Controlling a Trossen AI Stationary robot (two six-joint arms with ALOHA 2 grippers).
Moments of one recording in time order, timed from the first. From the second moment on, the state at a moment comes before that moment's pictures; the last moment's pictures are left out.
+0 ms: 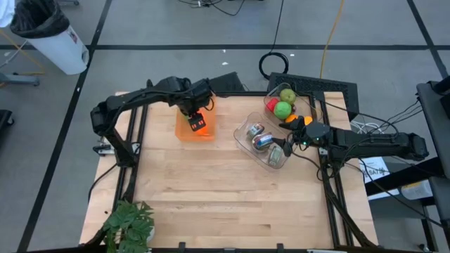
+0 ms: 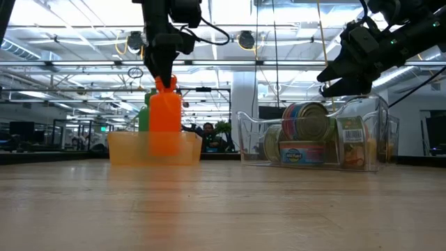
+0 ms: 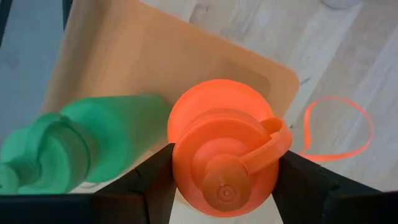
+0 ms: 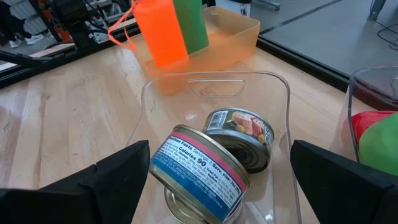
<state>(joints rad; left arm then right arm) 0.41 1.69 1.61 -1.26 -0.09 -0.02 -0.14 0.63 0.35 -0.12 0.26 0.31</state>
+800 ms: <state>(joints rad) 0.41 1.68 1.55 -1.19 -0.03 -0.02 -0.14 0.63 0.35 -0.12 0.26 0.31</state>
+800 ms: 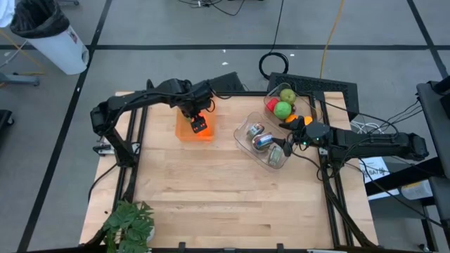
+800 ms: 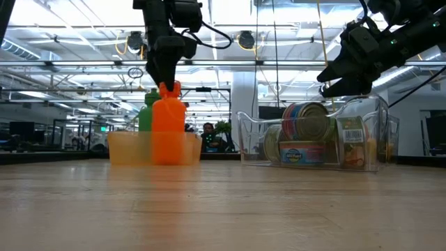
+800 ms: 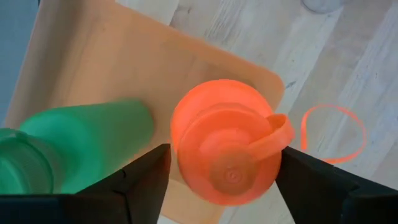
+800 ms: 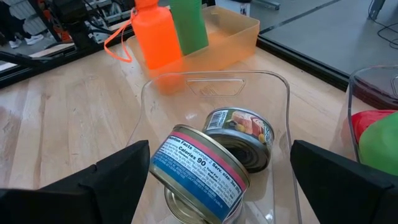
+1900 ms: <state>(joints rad) 0.29 1.29 2.00 -1.54 -0.06 -0.08 -0.14 0.56 0.35 -0.10 0.11 0.30</state>
